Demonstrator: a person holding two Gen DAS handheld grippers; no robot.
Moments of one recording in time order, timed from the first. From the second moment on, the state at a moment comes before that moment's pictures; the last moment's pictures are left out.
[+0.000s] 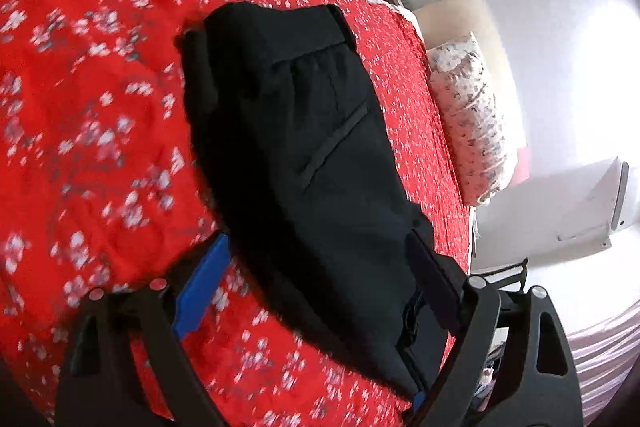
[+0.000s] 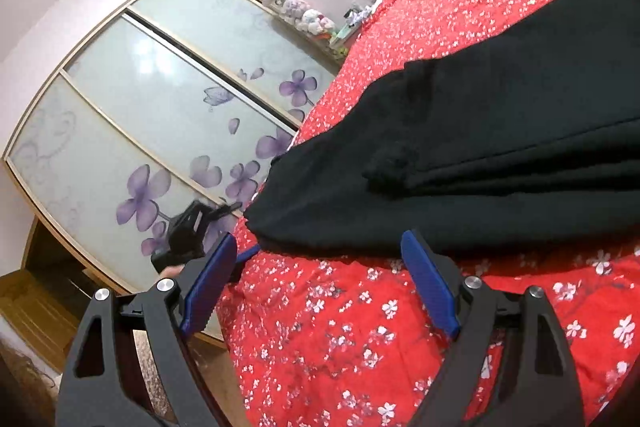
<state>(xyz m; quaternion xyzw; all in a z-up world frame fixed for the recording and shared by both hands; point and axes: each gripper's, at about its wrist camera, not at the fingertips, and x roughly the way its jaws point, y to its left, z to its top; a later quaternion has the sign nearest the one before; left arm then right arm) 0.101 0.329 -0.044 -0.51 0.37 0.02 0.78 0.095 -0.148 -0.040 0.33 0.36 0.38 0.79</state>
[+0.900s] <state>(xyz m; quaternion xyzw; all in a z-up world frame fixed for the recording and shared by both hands) 0.141 0.342 -0.047 -0.53 0.35 0.10 0.77 0.092 -0.146 -0.042 0.32 0.35 0.39 0.79</state>
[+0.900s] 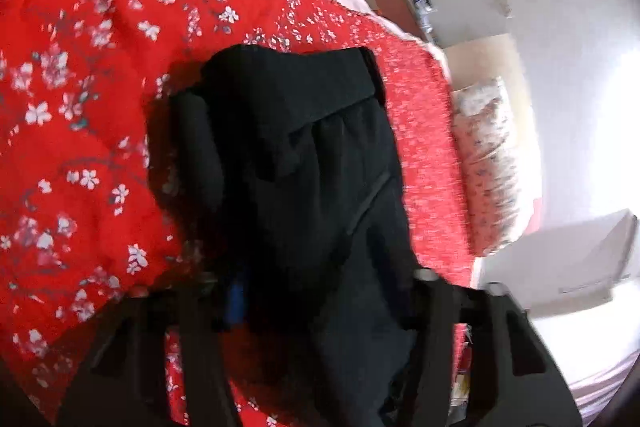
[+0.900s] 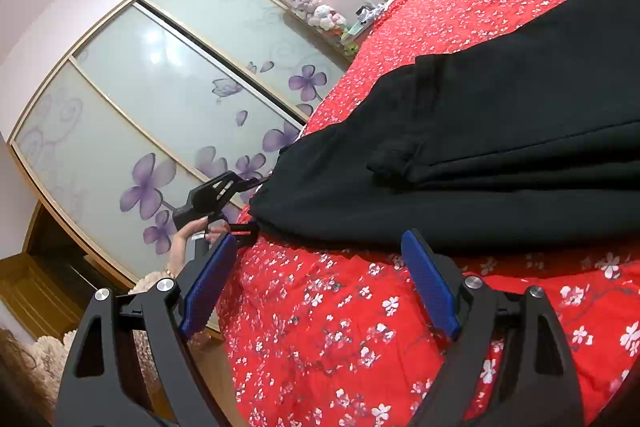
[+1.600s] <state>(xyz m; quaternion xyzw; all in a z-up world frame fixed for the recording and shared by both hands) 0.162 0.077 0.141 -0.01 0.31 -0.03 0.95 -0.016 -0.184 0.018 0.20 0.16 0.19 0.95</state>
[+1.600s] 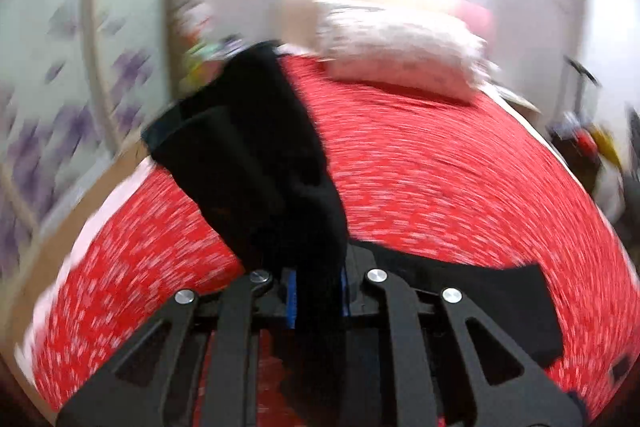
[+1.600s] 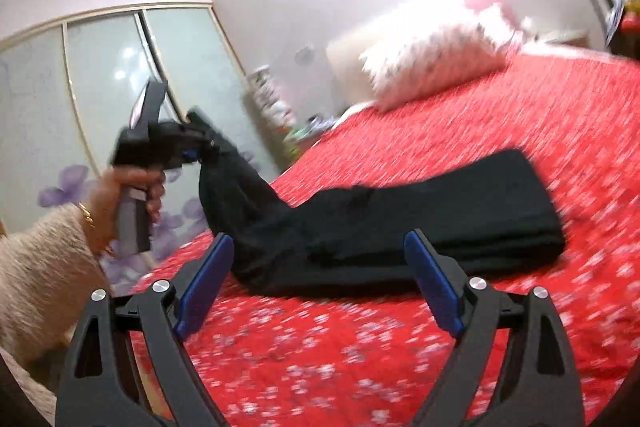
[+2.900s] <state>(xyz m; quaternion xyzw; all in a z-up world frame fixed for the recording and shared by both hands) 0.078 -0.127 0.004 0.00 0.42 -0.30 0.86 -0.016 -0.279 -0.001 0.31 0.14 -0.05 0.94</state>
